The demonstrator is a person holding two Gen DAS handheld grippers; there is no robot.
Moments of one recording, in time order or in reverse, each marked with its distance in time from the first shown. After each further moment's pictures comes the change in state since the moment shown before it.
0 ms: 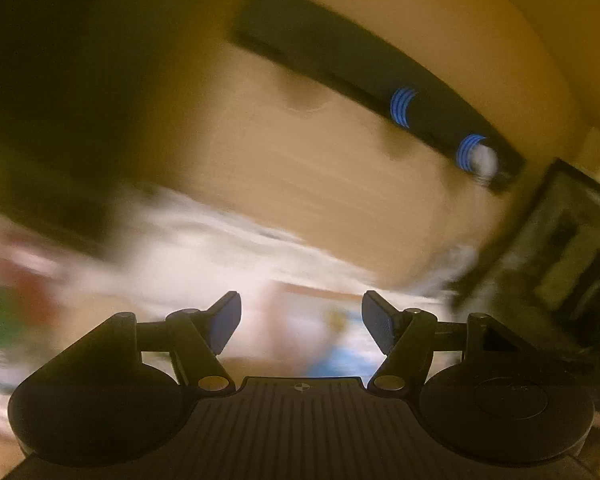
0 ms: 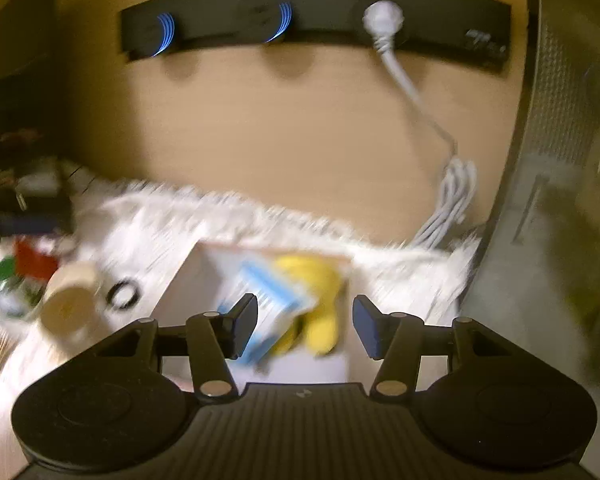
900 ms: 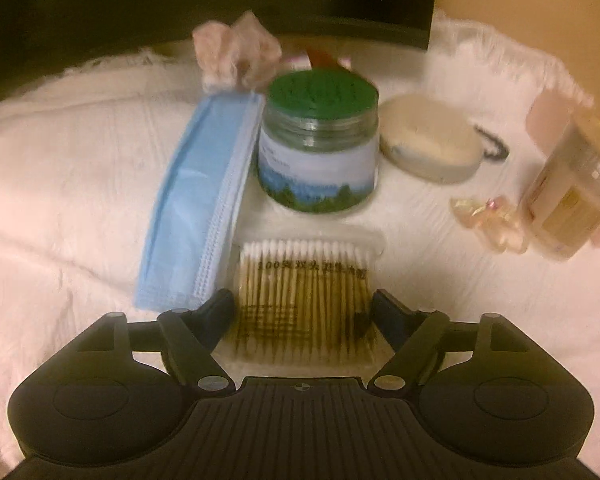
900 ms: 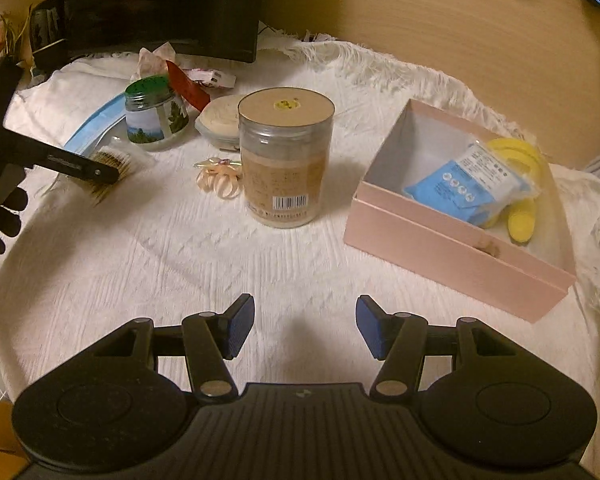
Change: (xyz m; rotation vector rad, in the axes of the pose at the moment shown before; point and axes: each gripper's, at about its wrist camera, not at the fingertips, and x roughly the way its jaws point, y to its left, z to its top) left arm -0.005 0.144 -0.093 0.123 0.381 0.460; right arm 0.005 0.141 -0.095 -0.255 0.240 0.218
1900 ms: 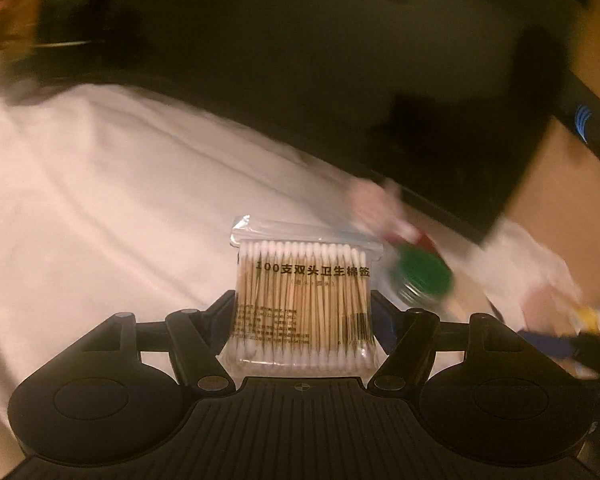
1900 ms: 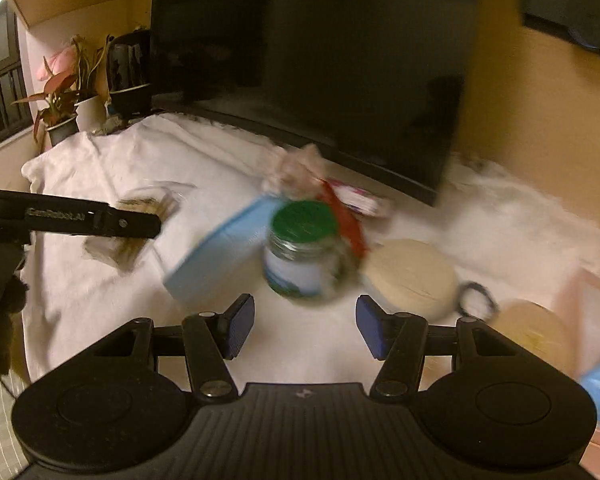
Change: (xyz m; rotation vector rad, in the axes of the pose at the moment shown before) left arm -0.100 0.122 -0.011 -0.427 -0.312 -0.042; right arm 0.052 0.154 0.135 -0.105 -0.179 0.199
